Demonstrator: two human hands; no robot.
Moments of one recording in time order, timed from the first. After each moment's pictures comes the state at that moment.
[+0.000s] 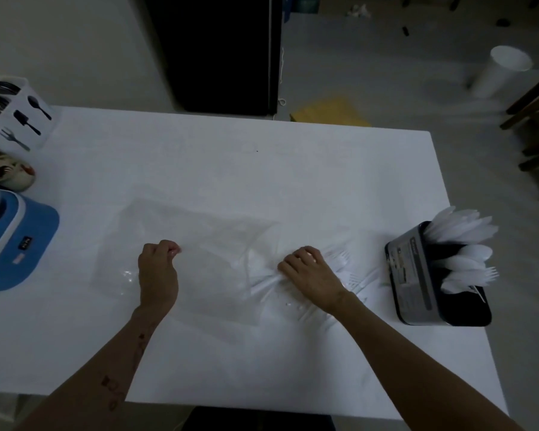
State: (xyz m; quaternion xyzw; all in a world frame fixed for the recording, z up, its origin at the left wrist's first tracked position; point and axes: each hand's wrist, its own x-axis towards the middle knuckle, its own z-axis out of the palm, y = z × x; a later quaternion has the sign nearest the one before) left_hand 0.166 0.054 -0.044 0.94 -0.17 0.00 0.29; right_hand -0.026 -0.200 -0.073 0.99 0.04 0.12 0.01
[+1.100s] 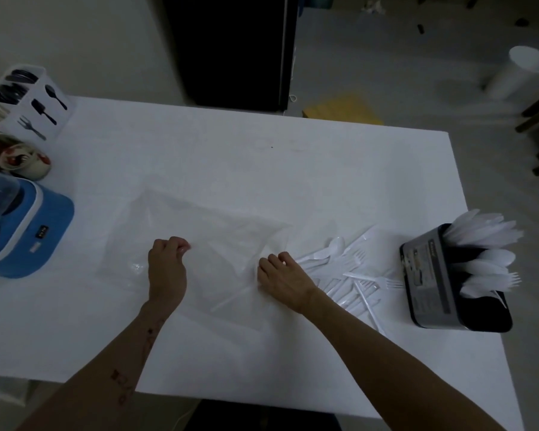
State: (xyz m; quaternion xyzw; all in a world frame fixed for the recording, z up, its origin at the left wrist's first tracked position) left_hand 0.172 0.068 -0.048 0.94 -0.17 -0.01 0.29; right_hand 0.020 -0.139 -0.081 0.99 0.12 0.08 0.04
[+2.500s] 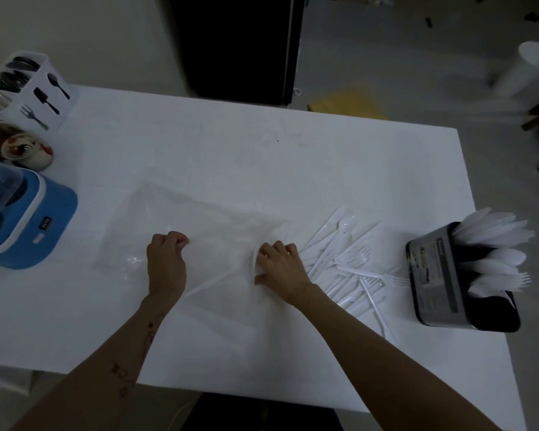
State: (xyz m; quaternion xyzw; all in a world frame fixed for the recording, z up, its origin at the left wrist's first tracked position) left_hand 0.174 0.075 -0.047 0.94 -0.16 -0.01 0.29; right_hand 0.041 -0.121 -0.061 0.99 -0.04 -0.09 -0.13
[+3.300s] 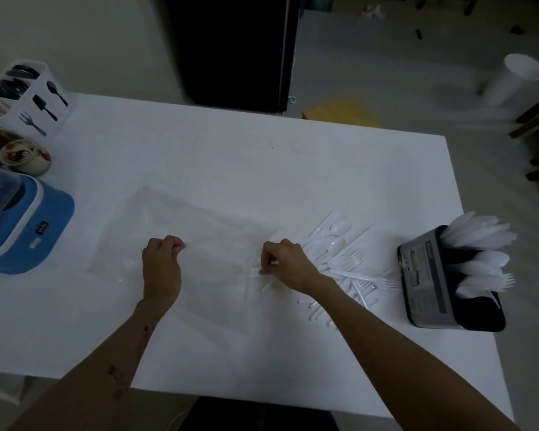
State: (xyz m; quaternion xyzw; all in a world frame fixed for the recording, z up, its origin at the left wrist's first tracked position) left_hand 0.174 0.077 -0.045 0.95 -0.17 0.00 0.28; right_hand 0.038 -0.154 -0.039 0.92 -0.12 -0.08 -0.36
